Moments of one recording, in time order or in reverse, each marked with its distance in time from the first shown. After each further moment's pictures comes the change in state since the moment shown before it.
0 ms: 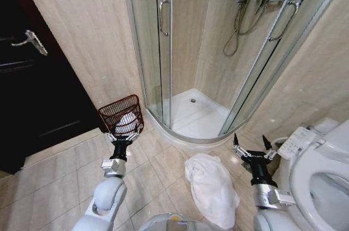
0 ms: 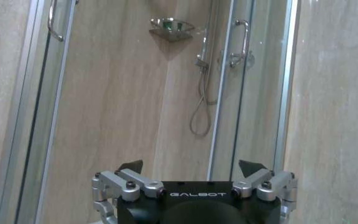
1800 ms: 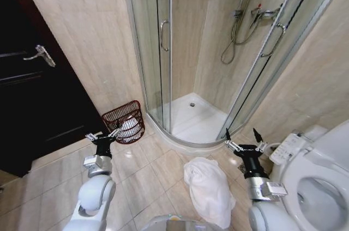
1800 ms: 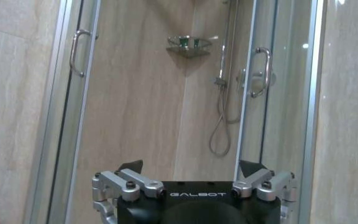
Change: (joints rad) left arm 0.016 -0.127 -0.173 -0.046 0.013 0.030 0.113; right arm 0.045 -0.020 -0.049 0.017 0.017 -0.056 -0.045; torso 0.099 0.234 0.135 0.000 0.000
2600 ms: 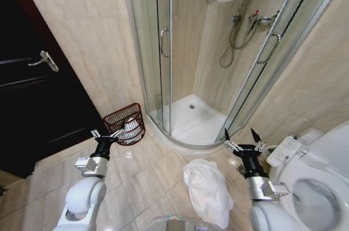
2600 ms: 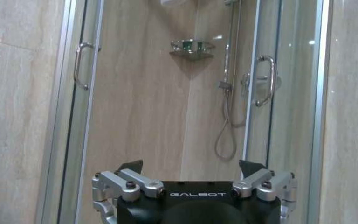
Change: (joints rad) left arm 0.033 0.025 -0.060 -0.030 -0.103 0.009 0.154; right arm -0.002 -0.001 0.002 0.014 0.017 -0.016 -0.024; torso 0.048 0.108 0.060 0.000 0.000
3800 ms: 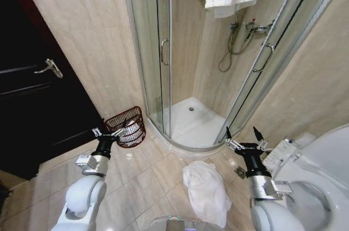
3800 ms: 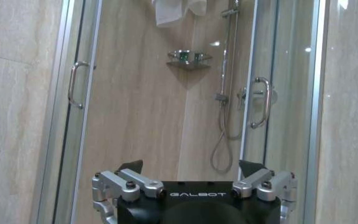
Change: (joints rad) left arm -0.010 0.022 0.012 -0.009 0.003 0.021 -0.010; right arm 0.009 -0.006 0.003 0.014 -0.001 -0.016 0.014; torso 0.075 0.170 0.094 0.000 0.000
